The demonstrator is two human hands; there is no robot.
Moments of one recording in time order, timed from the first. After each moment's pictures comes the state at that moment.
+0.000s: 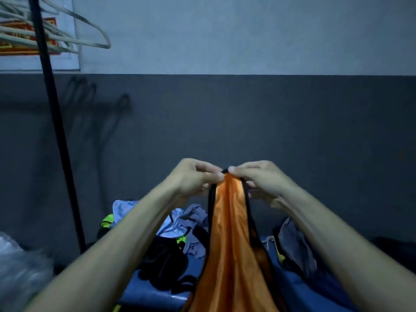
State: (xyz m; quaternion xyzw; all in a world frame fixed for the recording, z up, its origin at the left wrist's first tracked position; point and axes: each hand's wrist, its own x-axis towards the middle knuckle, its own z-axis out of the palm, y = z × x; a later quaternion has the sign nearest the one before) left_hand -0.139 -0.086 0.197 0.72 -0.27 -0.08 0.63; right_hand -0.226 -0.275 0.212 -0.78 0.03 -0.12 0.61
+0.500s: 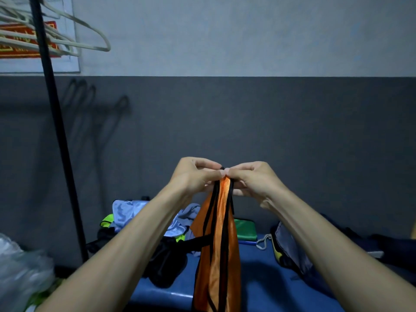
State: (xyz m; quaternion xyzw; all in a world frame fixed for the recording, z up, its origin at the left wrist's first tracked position) left_hand -0.167 -0.100 0.203 0.69 -0.23 -0.04 0.68; right_hand -0.237 -0.252 0.210 -0.72 0.04 -0.15 0.68
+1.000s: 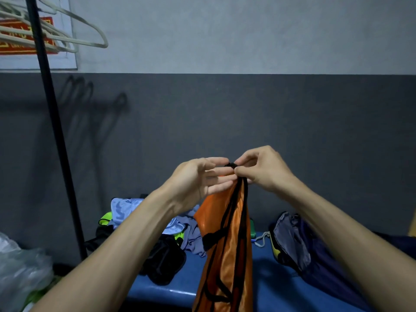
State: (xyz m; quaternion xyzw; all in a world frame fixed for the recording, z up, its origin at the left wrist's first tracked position) left_hand -0.191 -0.093 0.205 0.51 -0.27 -0.23 0.78; right_hand -0.239 -0.278 0.224 -0.87 0.01 -0.28 0.41
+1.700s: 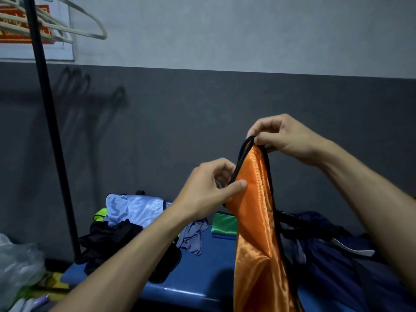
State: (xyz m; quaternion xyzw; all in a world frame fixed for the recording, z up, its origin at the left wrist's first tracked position) left_hand -0.207 -0.102 0.183 0.72 -0.45 0.11 0.52; right_hand -0.254 -0.317 0.290 -0.89 -0.16 -0.19 0.37
